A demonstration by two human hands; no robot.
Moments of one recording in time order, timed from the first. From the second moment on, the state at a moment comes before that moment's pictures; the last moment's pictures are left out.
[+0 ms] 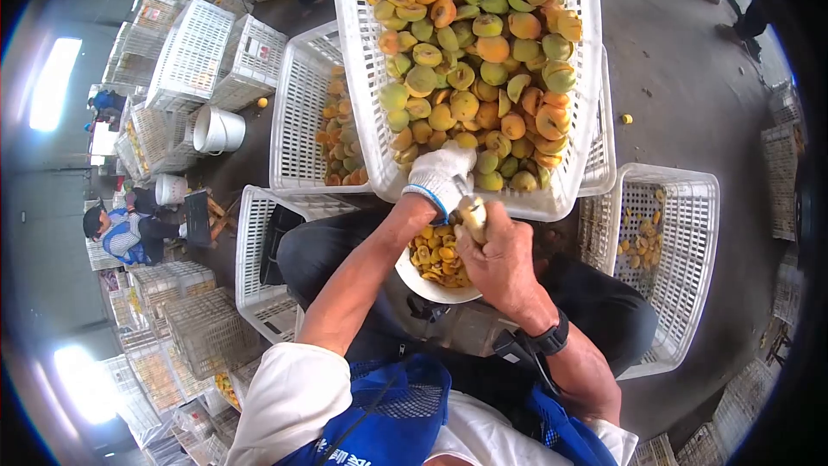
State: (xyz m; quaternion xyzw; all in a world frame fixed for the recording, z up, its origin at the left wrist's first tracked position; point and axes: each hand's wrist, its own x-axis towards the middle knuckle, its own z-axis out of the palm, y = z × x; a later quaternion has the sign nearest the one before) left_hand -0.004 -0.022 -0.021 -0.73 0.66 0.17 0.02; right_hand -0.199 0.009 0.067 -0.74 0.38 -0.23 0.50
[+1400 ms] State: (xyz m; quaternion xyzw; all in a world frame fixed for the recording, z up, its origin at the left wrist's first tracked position) left_hand -0.003 0.010 0.073 -0.52 0.51 0.49 -0.49; right_hand -0.202 -0.038 0.078 -0.37 0.34 -0.34 0.79
